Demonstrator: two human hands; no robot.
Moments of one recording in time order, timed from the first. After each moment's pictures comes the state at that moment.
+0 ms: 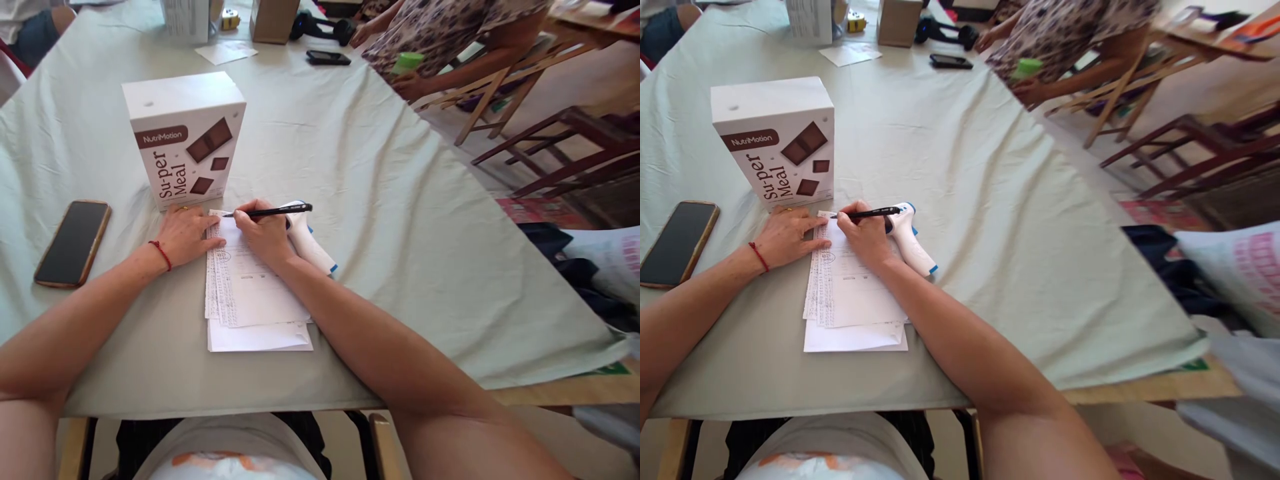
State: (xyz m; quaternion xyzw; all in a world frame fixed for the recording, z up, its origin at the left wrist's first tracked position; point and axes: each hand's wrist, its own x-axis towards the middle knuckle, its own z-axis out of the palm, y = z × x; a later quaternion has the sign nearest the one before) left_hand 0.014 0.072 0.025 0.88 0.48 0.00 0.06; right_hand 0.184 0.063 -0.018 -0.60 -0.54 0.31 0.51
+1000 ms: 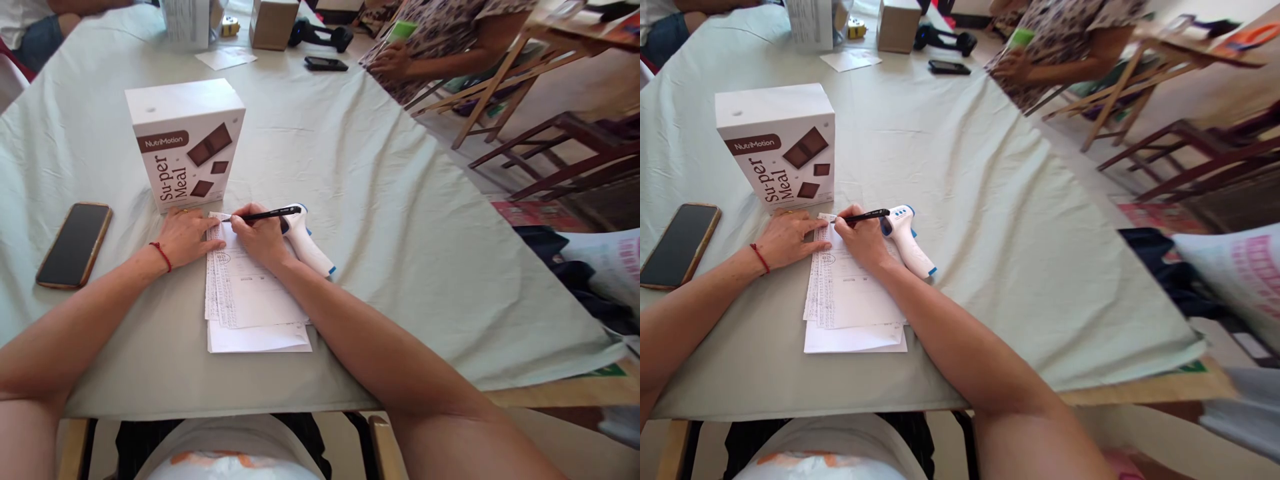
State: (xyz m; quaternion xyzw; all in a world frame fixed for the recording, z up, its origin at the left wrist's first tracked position) left_hand 0.012 0.073 0.025 0.88 0.48 0.01 0.05; right_hand 0.183 0.063 -0.021 -0.59 -0.57 0.30 0.49
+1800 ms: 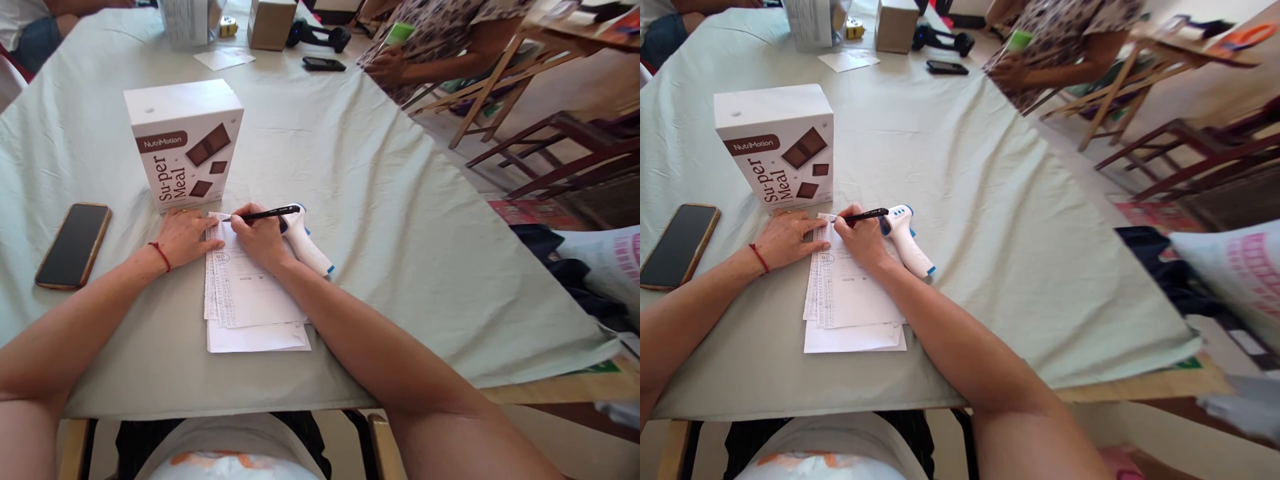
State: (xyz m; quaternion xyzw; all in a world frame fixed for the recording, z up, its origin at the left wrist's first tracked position) left_hand 0.010 0.074 0.023 0.88 0.47 0.02 0.05; right_hand 0.183 0.063 -0.024 -0.59 -0.57 0.28 0.49
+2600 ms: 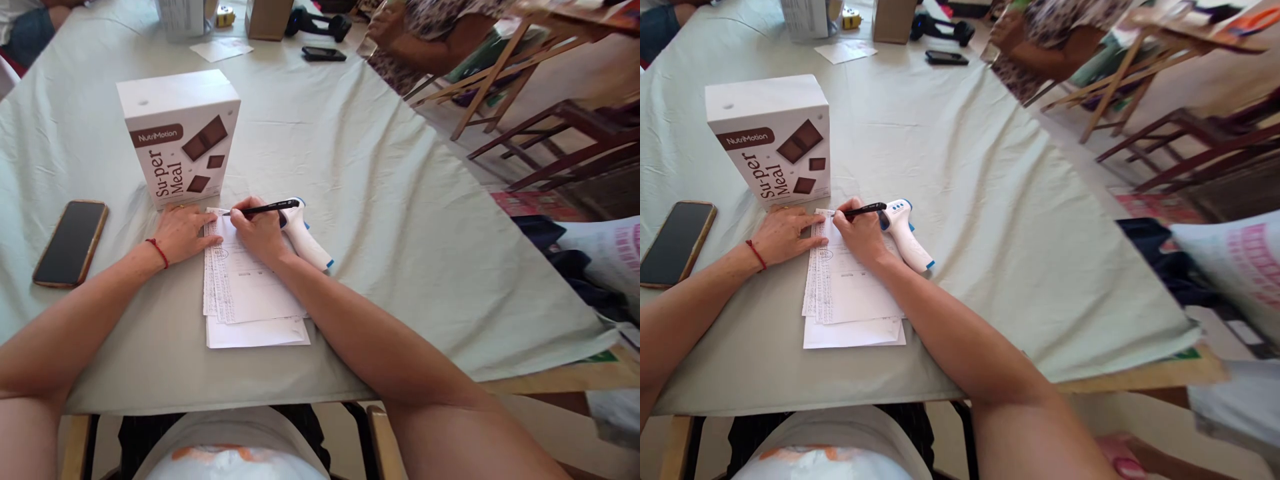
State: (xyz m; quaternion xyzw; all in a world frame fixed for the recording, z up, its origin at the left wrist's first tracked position) left_hand 0.009 0.076 0.020 0.89 0.46 0.03 0.04; right_hand 0.183 0.064 -0.023 -0.60 -0.56 0.27 0.50
